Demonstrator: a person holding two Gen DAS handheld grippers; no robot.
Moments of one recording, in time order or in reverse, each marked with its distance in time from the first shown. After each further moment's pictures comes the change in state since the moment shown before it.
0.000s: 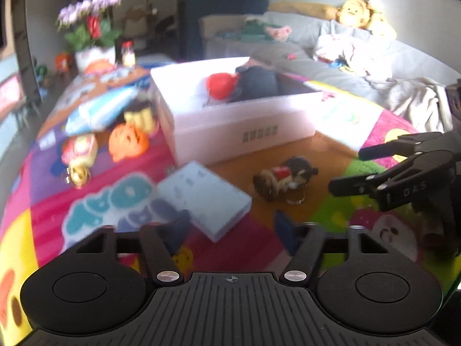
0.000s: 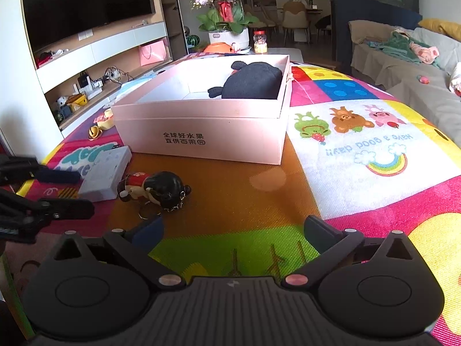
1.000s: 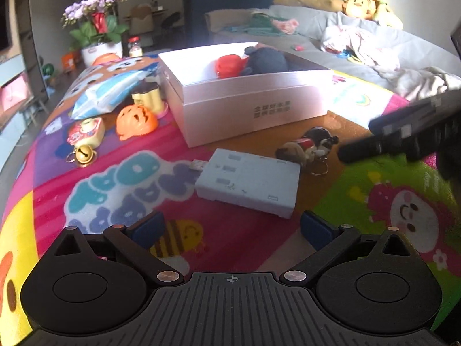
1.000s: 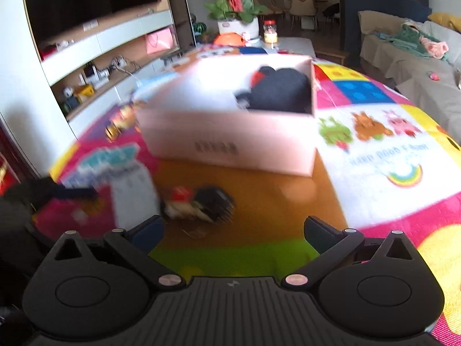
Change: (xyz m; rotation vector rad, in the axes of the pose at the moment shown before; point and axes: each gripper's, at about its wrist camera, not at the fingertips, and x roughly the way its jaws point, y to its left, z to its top) left arm 0.013 0.005 -0.021 -0.006 0.039 0.029; right arm -0.007 0.028 0.032 0.009 0.065 0.037
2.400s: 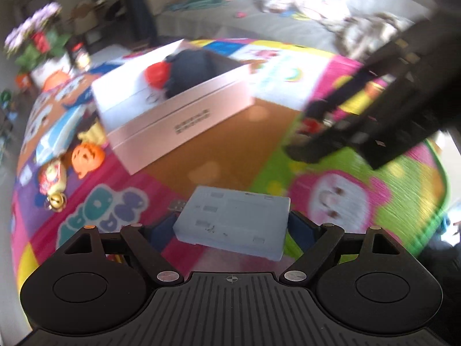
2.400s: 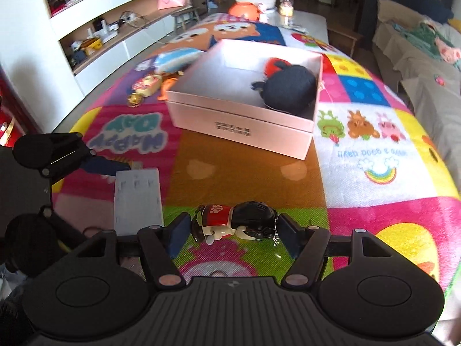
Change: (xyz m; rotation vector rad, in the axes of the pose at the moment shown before) left arm -0.043 -0.065 0.045 0.262 0.159 -0.104; right arm -0.063 0.026 0.017 -0.135 0.194 -0.029
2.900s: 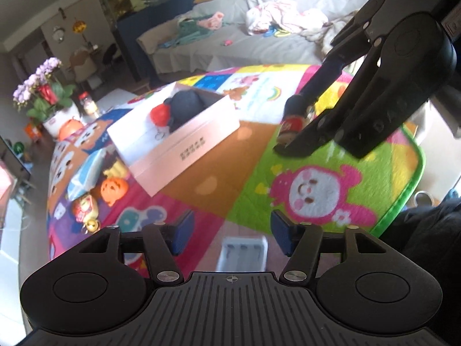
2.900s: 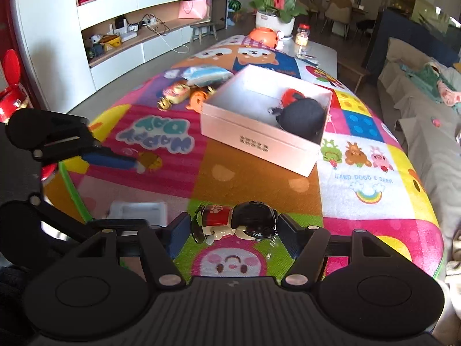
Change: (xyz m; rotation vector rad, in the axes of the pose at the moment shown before) left arm -0.051 -0.027 -0.024 0.132 -0.106 0.097; right arm -0.041 0.030 -0.020 -0.109 -0.079 -0.049
